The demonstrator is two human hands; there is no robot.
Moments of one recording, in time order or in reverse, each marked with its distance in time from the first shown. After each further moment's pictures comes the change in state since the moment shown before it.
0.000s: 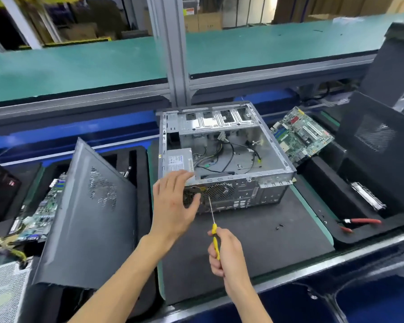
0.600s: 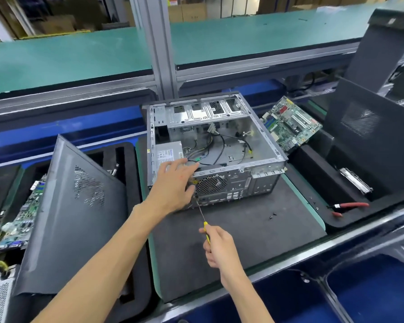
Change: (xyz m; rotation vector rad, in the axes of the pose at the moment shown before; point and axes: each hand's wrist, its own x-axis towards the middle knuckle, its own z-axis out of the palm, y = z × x) left_hand 0.043 -0.019 0.021 0.136 -0.439 0.160; right_hand 0.017 0.016 0.000 -0.116 0.054 0.009
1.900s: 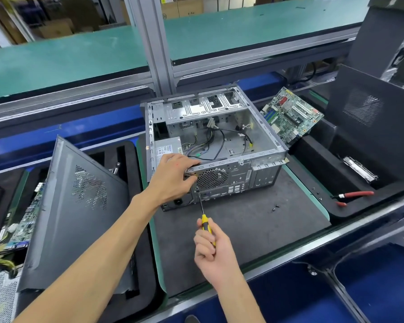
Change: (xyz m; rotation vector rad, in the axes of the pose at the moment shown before) left_hand 0.010 -0.005 -0.008 -0.185 -0.007 0.032; right_hand -0.007 0.015 0.015 1.238 -0.371 0.403
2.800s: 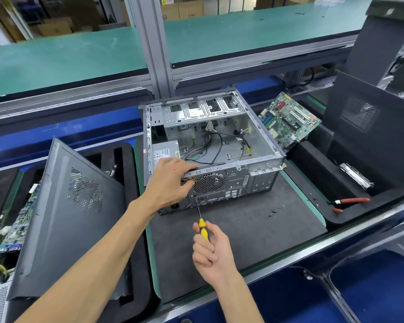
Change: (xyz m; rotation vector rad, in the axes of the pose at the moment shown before) left_hand 0.000 -0.001 0.001 0.006 -0.018 -0.026; right_hand 0.005 -0.013 0.006 -0.408 0.080 -0.042
